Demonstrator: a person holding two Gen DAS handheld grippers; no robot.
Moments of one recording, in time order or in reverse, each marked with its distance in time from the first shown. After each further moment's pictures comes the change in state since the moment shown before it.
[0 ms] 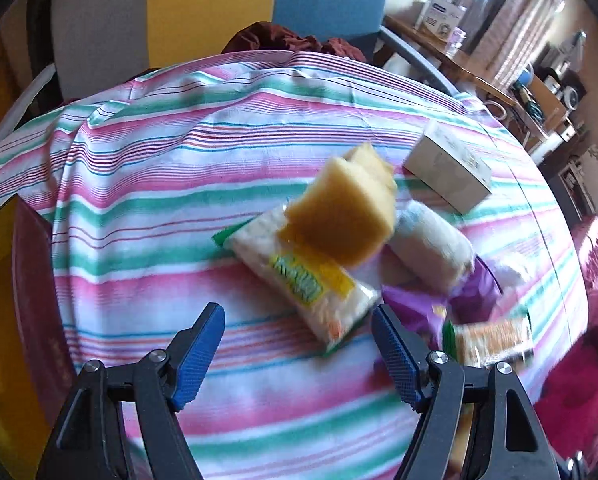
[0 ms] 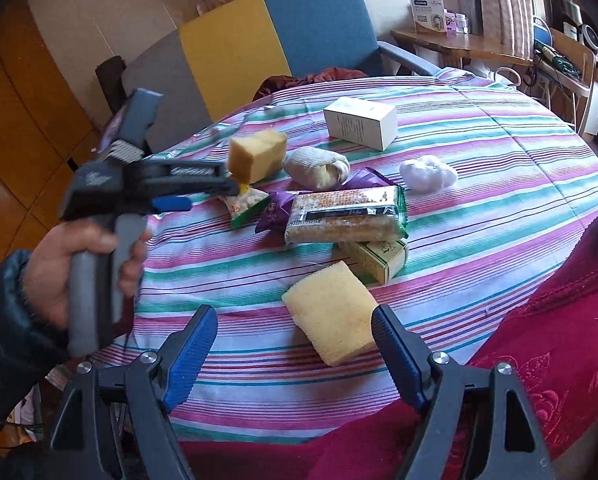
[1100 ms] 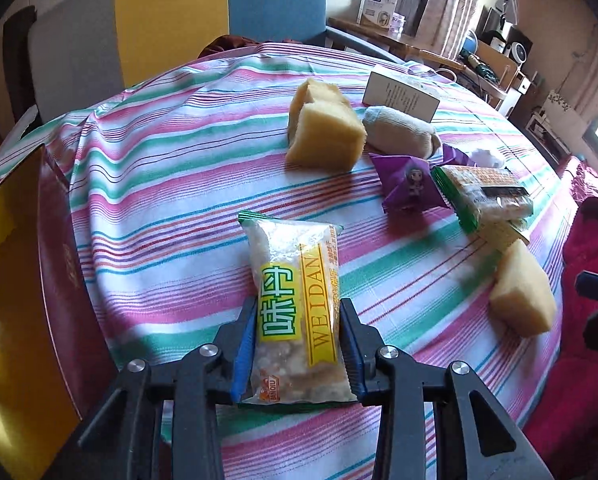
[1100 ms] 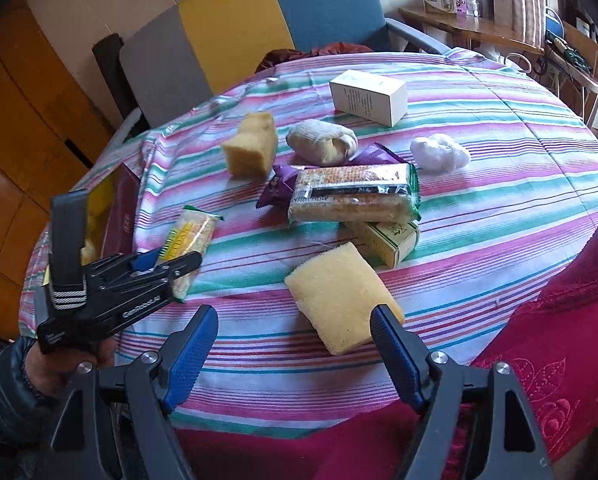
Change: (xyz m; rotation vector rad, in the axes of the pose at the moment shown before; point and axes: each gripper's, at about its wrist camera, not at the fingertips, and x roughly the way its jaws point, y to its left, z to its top) left arm -0.024 0.024 -0.111 0.236 -0.104 -0.056; right arm 0.019 0.000 0.007 -0.016 0.118 -0.021
